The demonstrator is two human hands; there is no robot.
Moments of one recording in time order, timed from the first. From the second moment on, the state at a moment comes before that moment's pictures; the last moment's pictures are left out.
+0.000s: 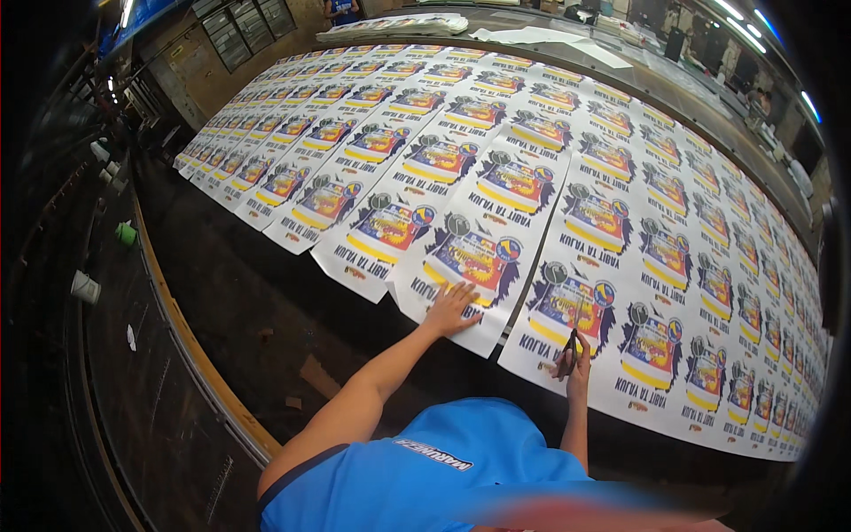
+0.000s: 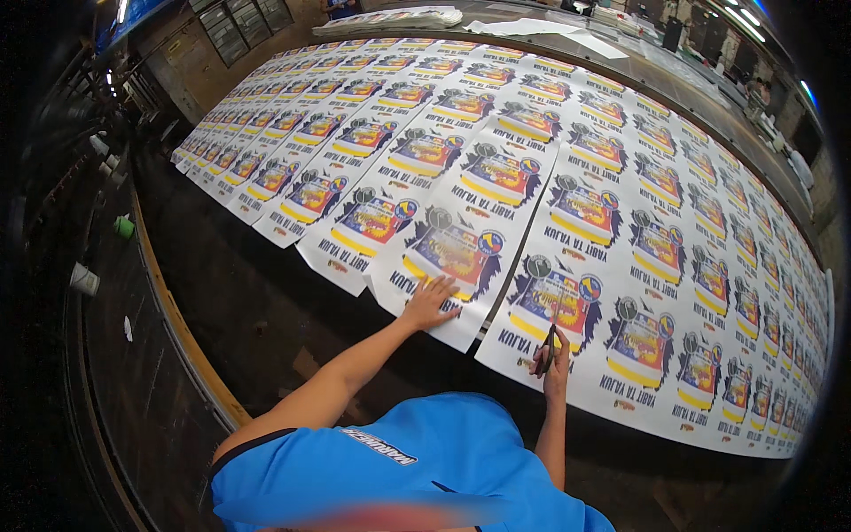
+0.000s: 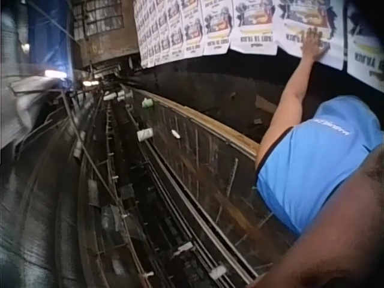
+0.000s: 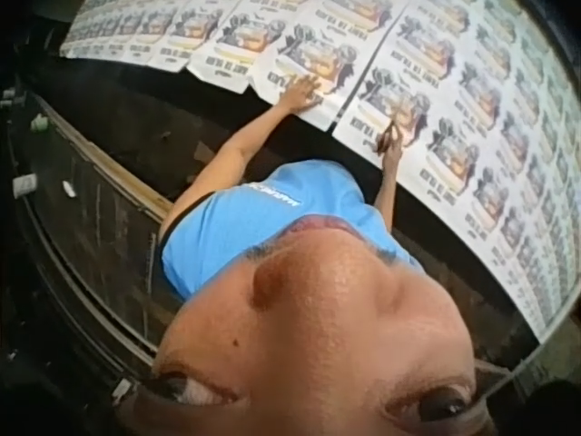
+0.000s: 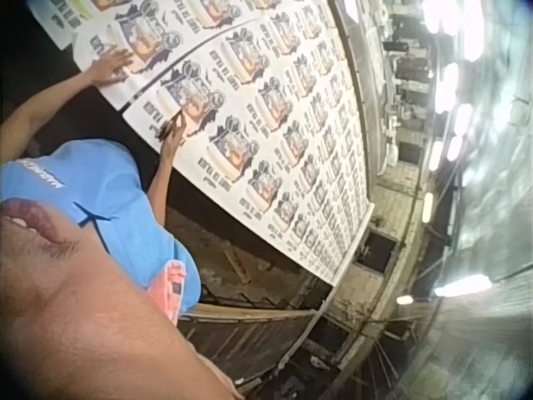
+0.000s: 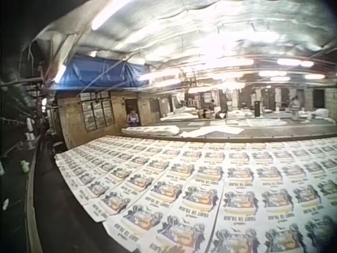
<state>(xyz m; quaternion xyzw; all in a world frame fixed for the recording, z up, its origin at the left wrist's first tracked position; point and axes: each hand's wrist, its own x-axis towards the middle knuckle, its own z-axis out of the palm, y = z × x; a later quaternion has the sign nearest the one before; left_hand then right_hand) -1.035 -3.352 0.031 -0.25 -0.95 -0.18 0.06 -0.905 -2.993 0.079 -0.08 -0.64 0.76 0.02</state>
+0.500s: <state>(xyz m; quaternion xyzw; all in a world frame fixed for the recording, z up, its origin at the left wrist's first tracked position) -0.908 -3.222 0.049 -0.29 -0.91 -0.30 0.04 -0.723 -2.948 0.101 -0.17 -0.67 0.73 -0.02</state>
